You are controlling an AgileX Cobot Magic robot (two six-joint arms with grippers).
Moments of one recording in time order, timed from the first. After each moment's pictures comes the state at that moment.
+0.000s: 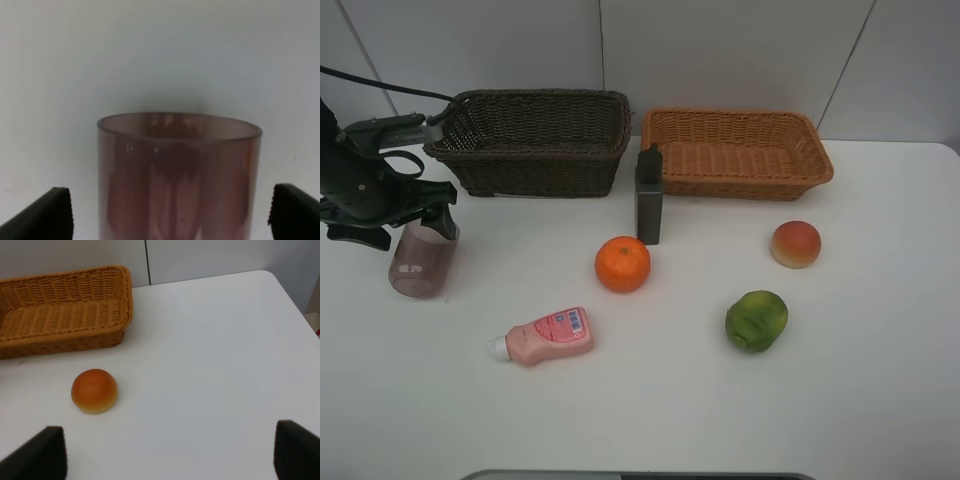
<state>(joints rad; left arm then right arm) -0.04 1.78 -0.87 -0.10 0.39 -0.07 -0.09 -0.01 -0.52 -0.08 1.06 0.07</state>
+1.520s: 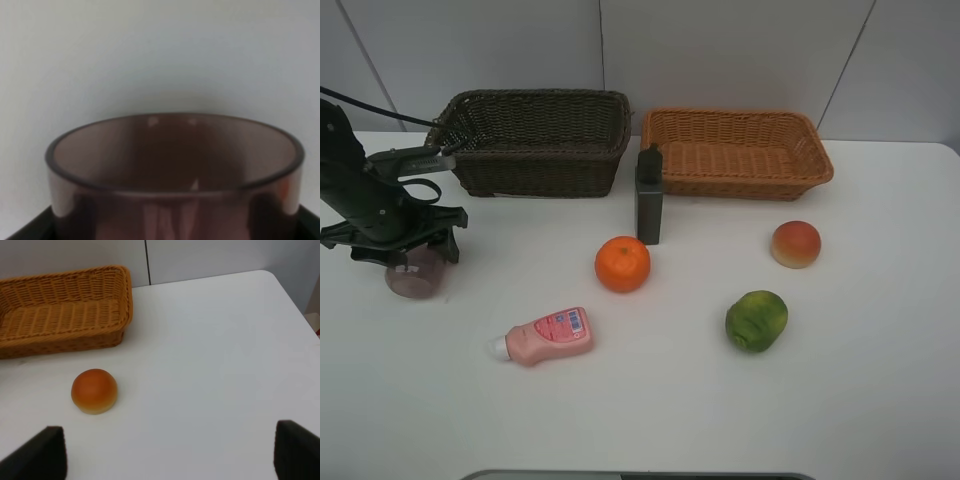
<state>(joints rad) -0.04 1.91 -0.87 -0.10 0.33 -0.08 -0.09 -0.01 -0.52 -0.08 1.06 0.07</state>
